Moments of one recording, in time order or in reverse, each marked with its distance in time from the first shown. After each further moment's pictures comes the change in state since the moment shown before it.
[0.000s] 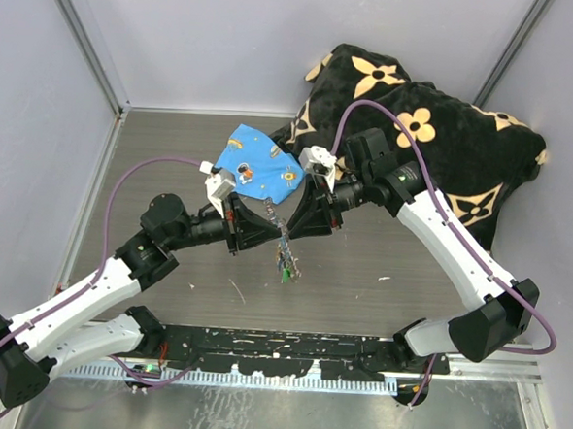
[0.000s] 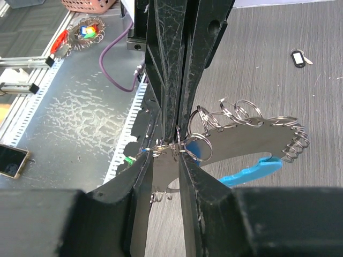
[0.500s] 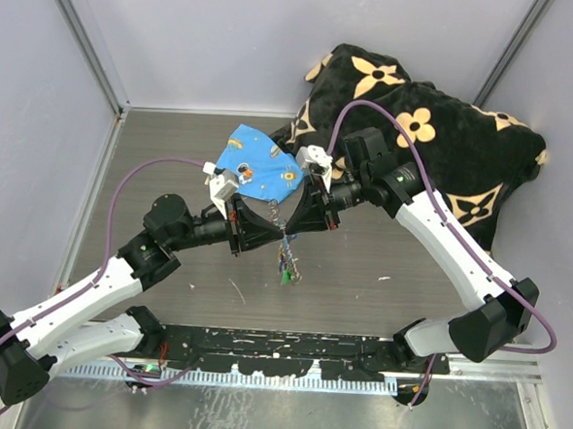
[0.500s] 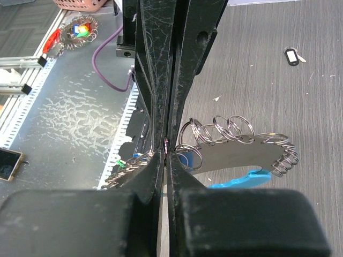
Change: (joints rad) left arm -0.012 0.015 0.000 0.011 -0.011 -0.004; right arm 0.018 0.000 -0.002 0.045 0.036 0.037
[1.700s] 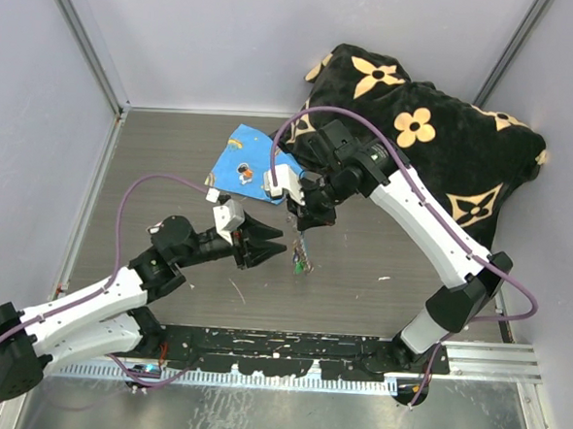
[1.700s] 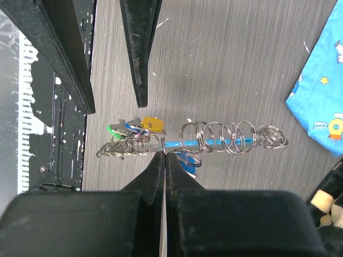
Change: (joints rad) left arm -0.079 -0.029 -0.178 0.174 -0.097 0.292; right arm 0.161 0.197 0.386 -0.523 0.652 -0.354
